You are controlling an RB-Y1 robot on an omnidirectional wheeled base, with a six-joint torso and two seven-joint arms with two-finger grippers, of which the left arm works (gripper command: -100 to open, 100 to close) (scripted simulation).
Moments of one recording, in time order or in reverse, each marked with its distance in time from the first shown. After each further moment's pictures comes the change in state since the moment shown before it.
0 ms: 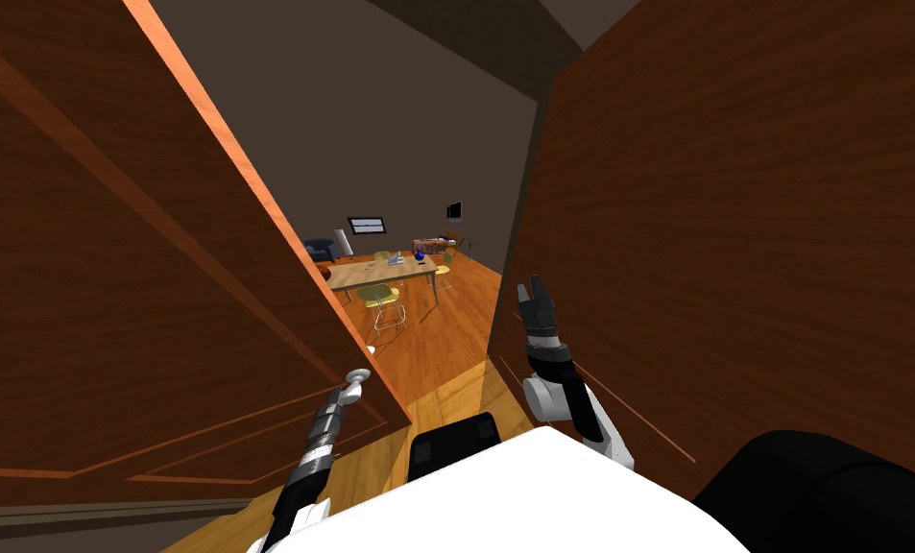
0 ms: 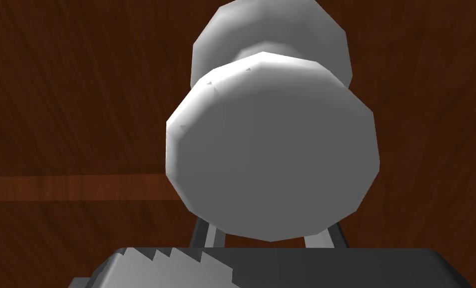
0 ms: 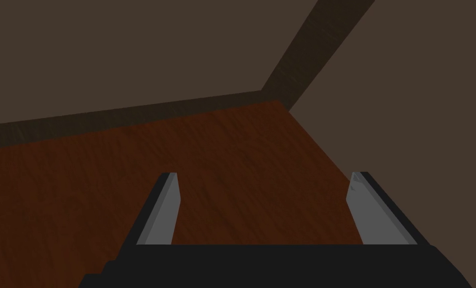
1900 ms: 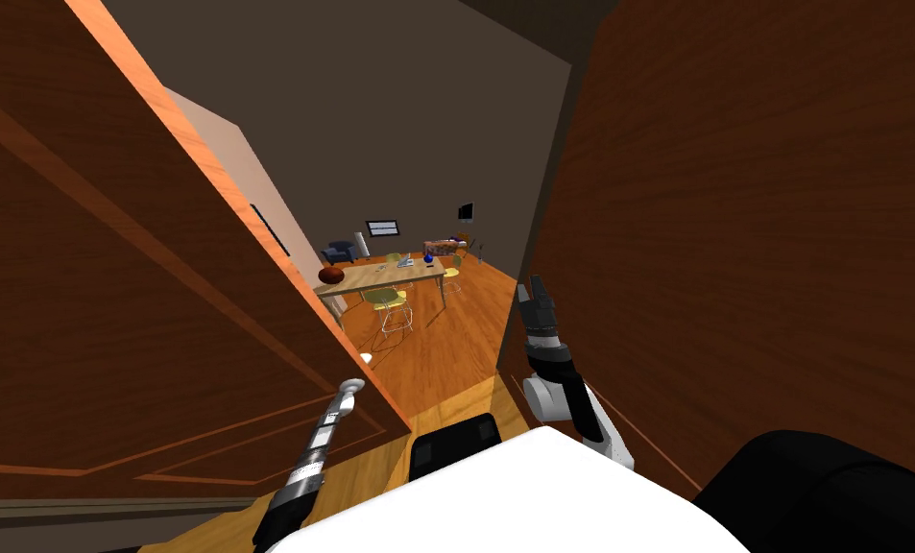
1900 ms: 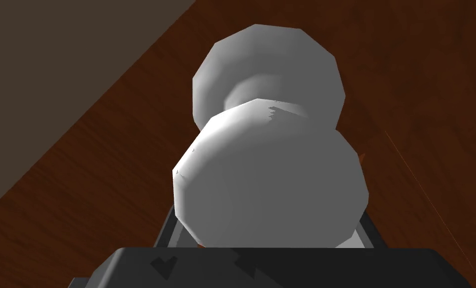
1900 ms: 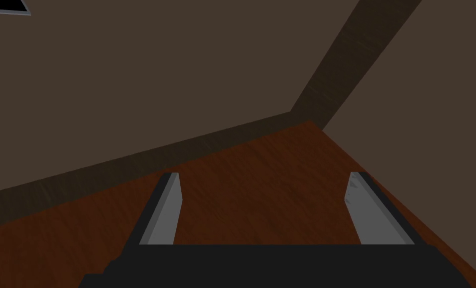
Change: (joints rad) arm 0.062 -0.021 0.127 -0.043 -0.238 -0.050 -0.438
